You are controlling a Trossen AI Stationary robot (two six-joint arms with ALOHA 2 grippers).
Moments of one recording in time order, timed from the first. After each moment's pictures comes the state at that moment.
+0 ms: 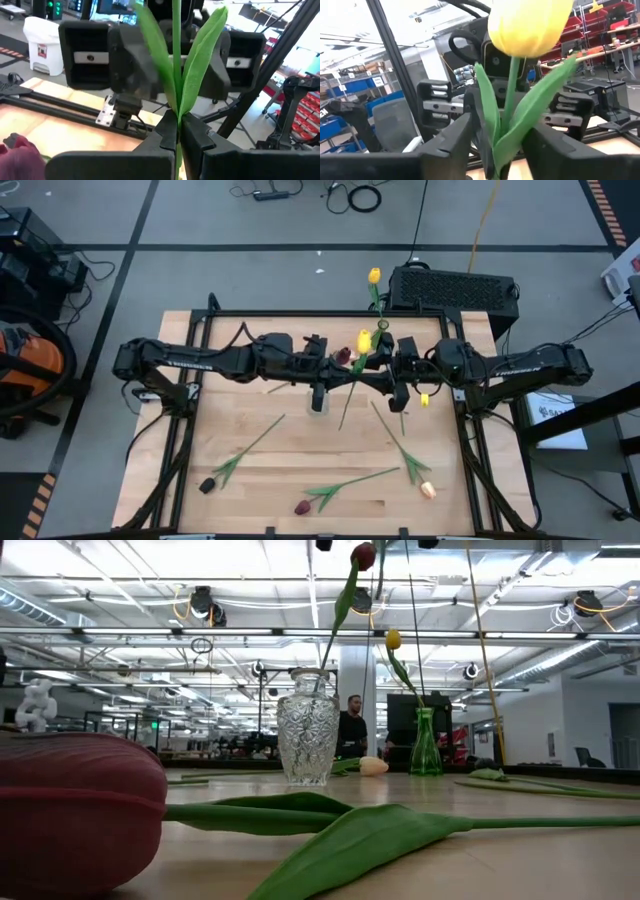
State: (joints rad) left arm -0.02 1.58 1.36 0.17 0.09 -0.36; right arm 0.05 1.10 0.86 0.42 0.00 0.32
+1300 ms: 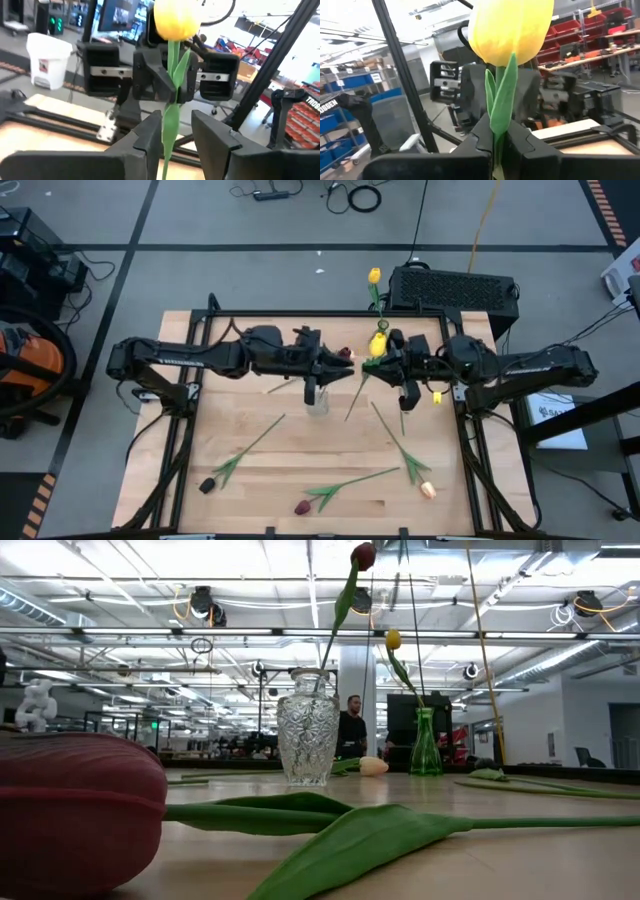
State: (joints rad) left arm 0.00 1.51 1.36 0.18 0.09 -0.33; right arm 0.05 1.00 0.86 0.31 0.00 0.28
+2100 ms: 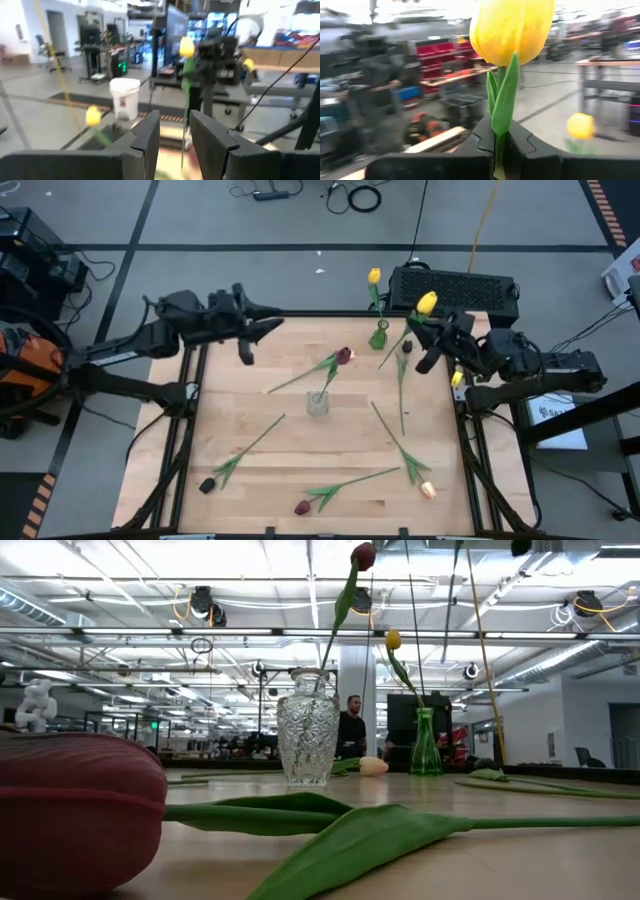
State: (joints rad) left arm 0.25 1.01 1.13 -0.06 0.05 -0.02; right arm 0.05 0.72 0.86 -0.01 0.67 0.12
